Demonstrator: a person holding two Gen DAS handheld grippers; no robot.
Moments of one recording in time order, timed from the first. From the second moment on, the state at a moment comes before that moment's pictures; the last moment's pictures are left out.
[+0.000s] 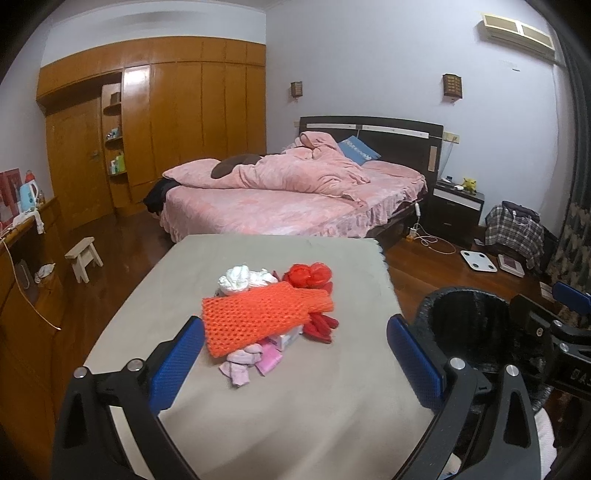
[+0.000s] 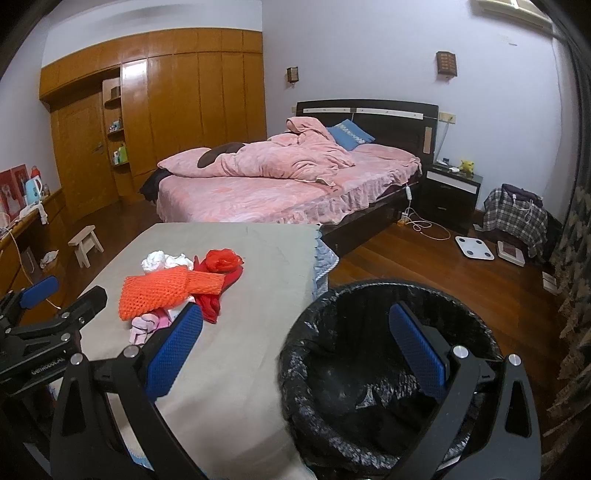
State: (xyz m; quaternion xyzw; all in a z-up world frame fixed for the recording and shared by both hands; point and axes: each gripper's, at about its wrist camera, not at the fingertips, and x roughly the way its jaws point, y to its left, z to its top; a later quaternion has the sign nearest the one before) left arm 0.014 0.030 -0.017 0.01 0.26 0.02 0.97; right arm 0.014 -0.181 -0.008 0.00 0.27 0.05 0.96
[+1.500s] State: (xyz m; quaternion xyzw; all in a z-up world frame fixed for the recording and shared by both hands) left arm 0.152 0.108 -0.130 -0.02 0.34 0.03 0.94; right arm 0.174 -0.080 -0.107 -0.06 0.33 0.11 0.94
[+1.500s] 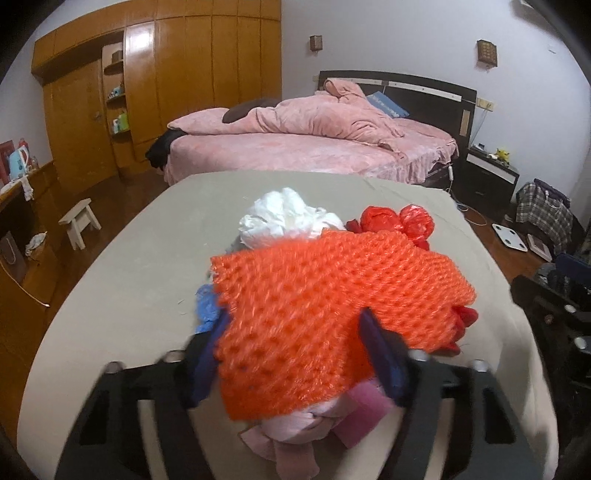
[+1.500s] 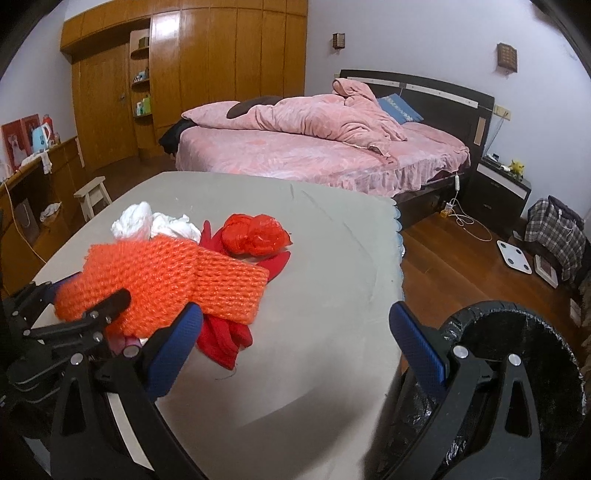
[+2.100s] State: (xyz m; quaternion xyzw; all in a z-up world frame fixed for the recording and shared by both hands) left arm 0.120 0.129 -0.090 -0.06 0.29 0.02 0.96; right arm 0.172 -0.075 -0.090 -0.05 0.31 0.12 0.94
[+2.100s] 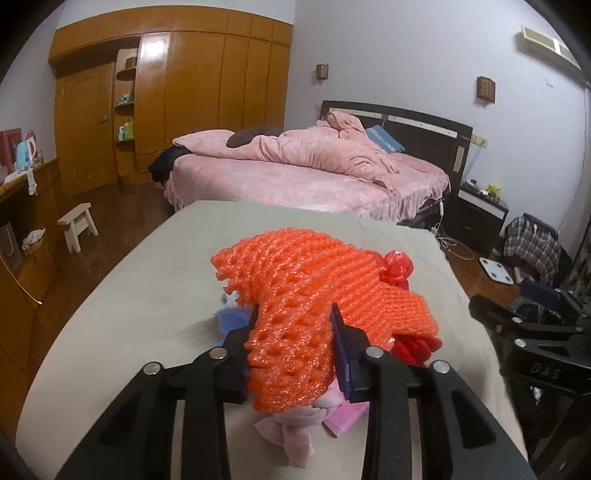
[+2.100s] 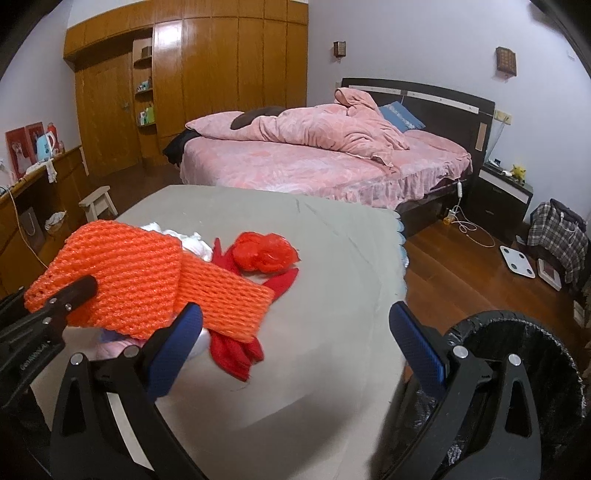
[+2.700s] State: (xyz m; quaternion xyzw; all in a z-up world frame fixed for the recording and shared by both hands) left arm 0.129 0.175 -0.103 -0.06 0.29 0.09 0.95; right arm 0.228 -0.003 -0.131 -0.04 0.37 0.18 0.91
